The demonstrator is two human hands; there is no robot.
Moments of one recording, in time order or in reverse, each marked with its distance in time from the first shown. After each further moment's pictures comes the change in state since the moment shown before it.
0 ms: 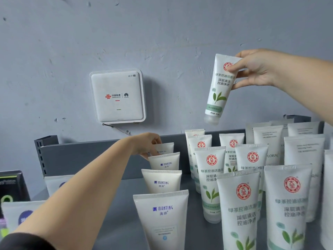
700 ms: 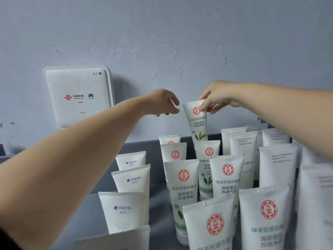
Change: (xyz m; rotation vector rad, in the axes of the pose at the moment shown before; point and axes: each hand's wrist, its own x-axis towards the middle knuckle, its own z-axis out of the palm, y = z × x) left_hand 0.038 0.150 -0.012 0.226 0.191 0.387; right_hand 0.042 0.055 -0.008 -0.614 -0.147 0.140
